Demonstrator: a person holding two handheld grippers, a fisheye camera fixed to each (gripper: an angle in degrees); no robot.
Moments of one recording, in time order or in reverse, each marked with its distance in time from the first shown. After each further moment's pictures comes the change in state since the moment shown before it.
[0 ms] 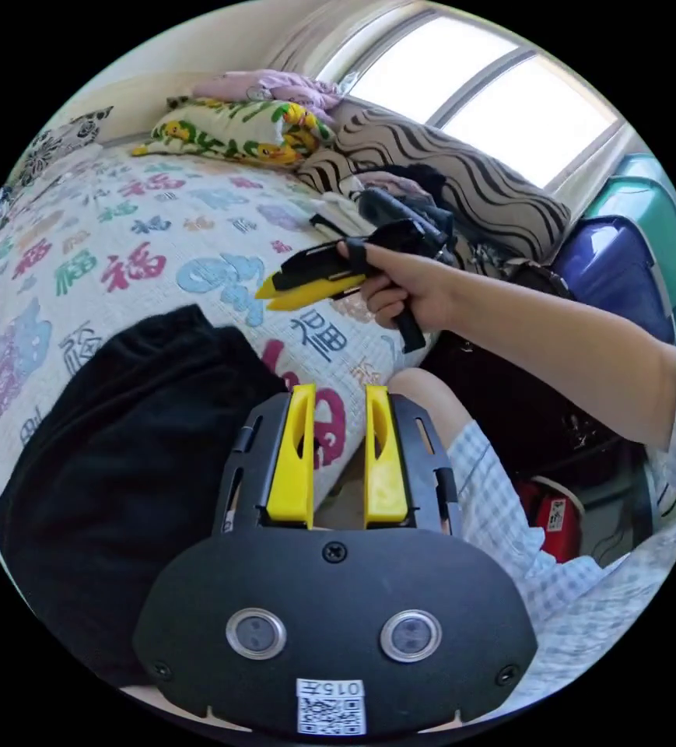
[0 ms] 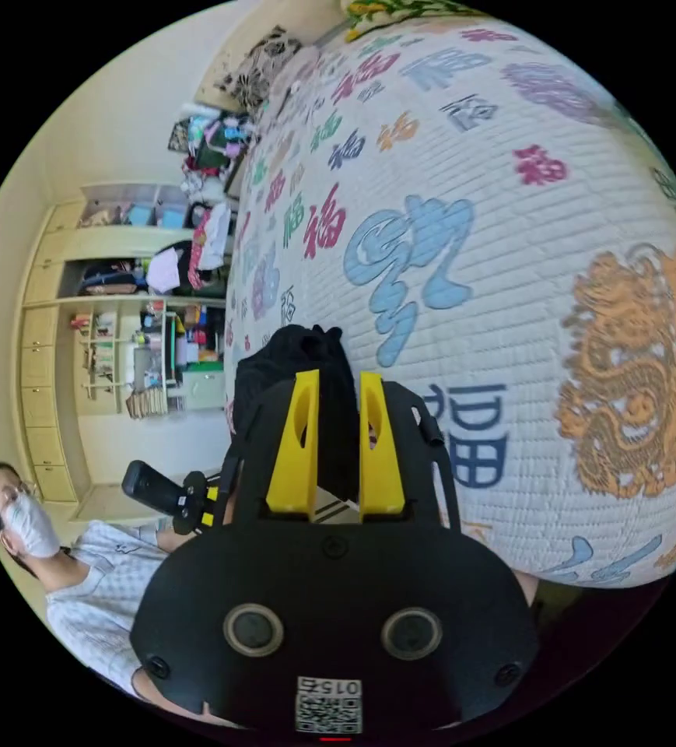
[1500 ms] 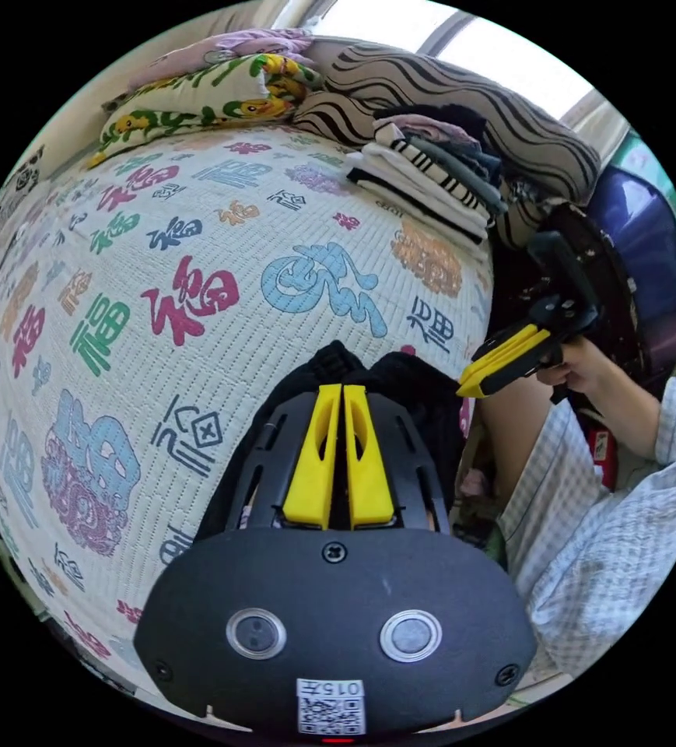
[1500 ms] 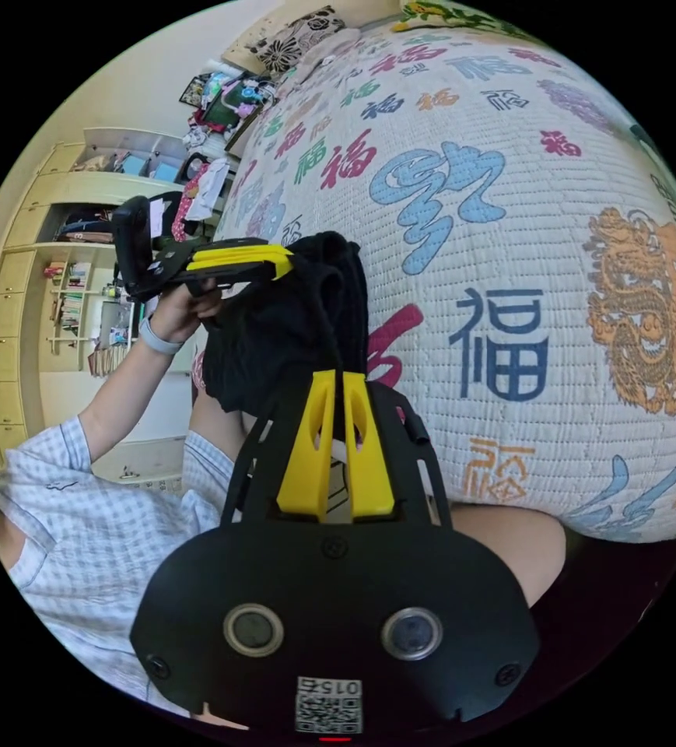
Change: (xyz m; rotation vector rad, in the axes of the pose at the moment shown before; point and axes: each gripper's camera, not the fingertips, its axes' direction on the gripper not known) left arm -0.135 -0.224 0.078 -0.321 -0.165 0.191; right arm 0.081 0.110 -0.016 -0.118 0.170 -0.098
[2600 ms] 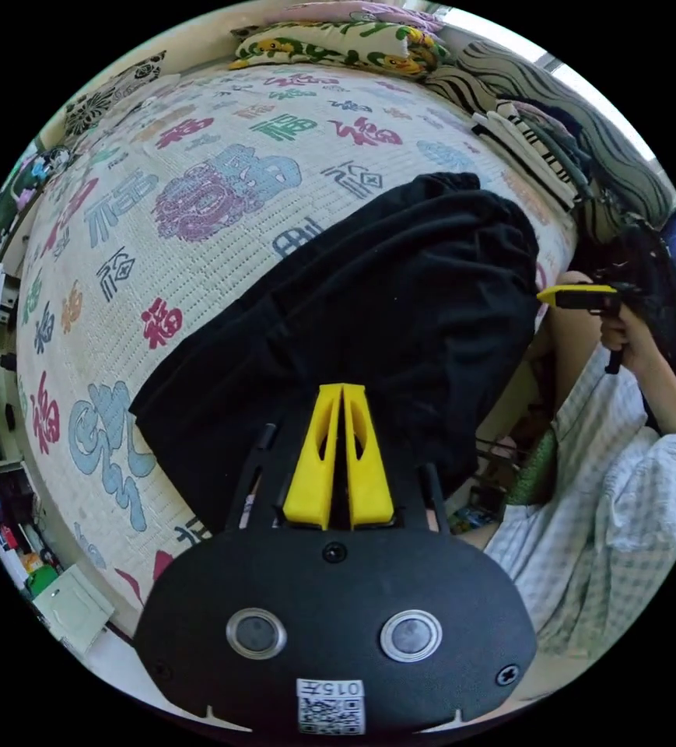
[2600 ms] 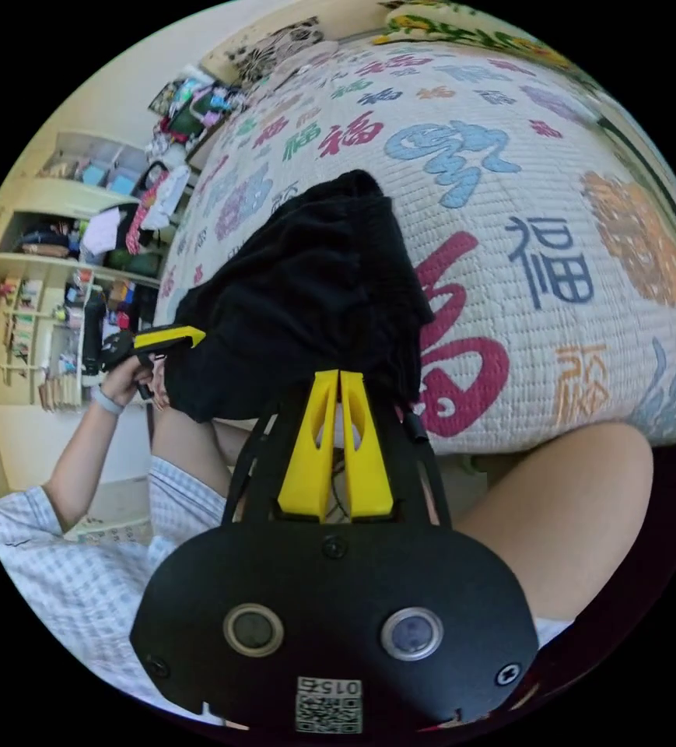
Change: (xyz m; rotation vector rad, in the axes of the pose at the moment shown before) left arm -0.036 0.168 -0.039 0.002 -0.103 -0.297; right arm -0.051 0.120 0.055 0.133 0.163 0.119
